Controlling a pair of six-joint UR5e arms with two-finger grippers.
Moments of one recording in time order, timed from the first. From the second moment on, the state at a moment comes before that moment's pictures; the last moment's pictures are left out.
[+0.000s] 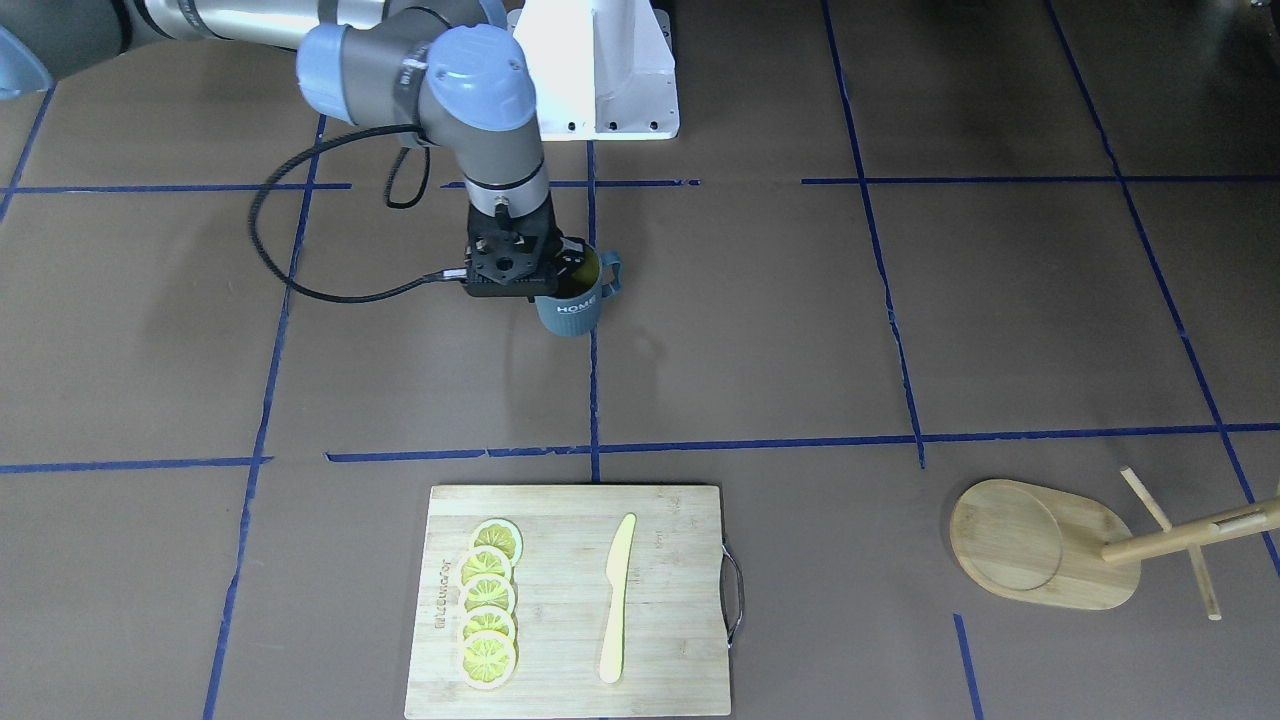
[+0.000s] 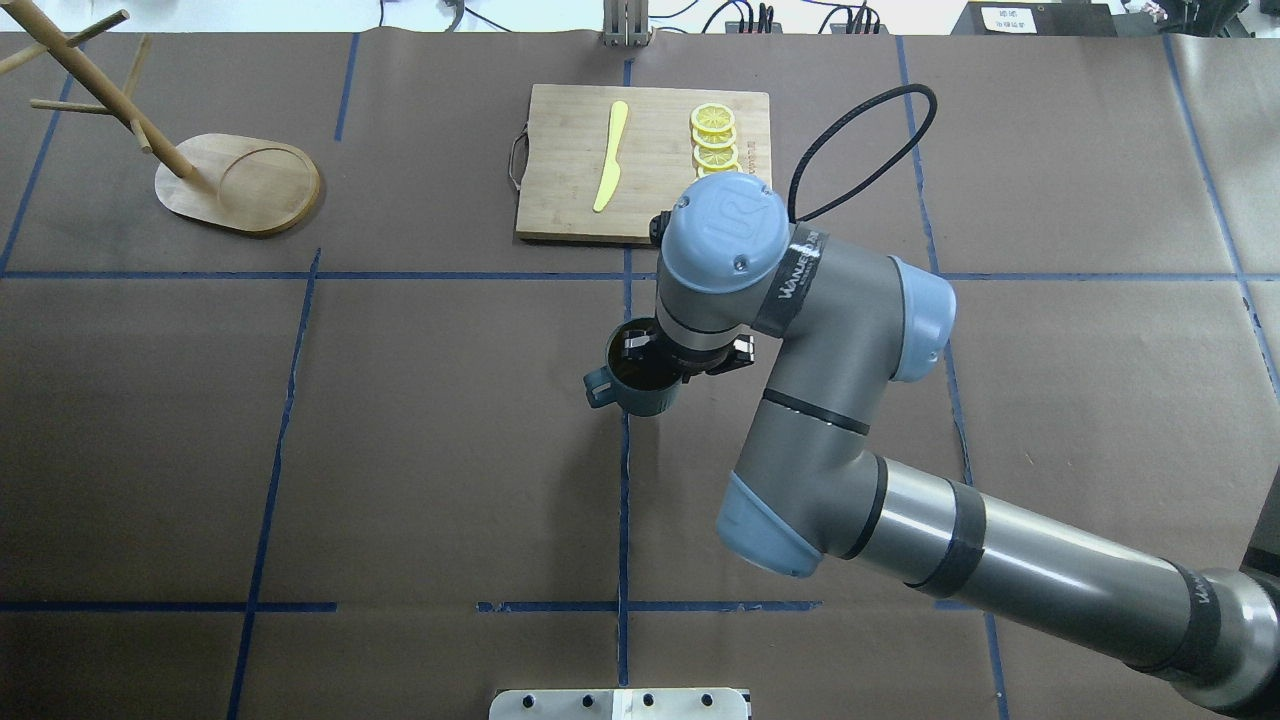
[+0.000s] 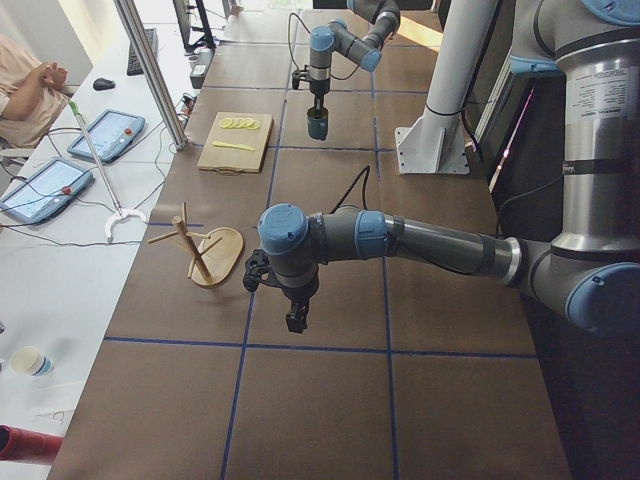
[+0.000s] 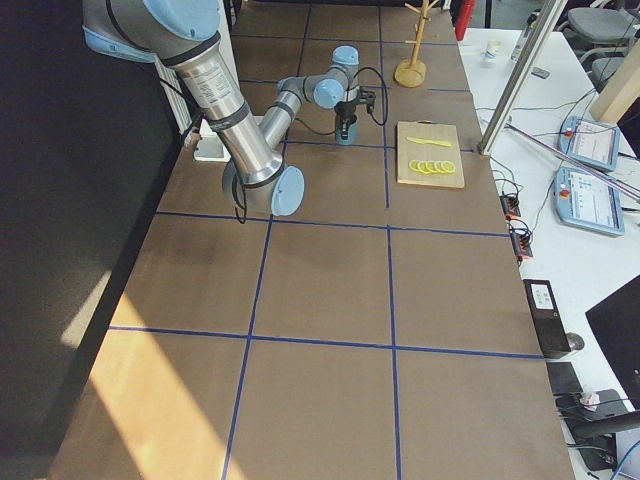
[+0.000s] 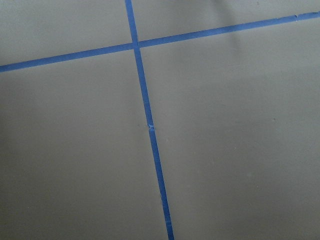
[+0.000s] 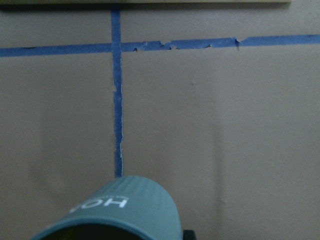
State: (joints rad) left arm -1.58 -1.48 -1.86 -1.27 -2.39 0.26; right arm 0.52 -0.82 1.64 -1.64 1.88 1.24
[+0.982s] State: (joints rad) left arm -1.58 -1.48 -1.86 -1.27 -2.39 0.26; right arm 0.50 -0.80 1.59 -1.54 1.87 1.27
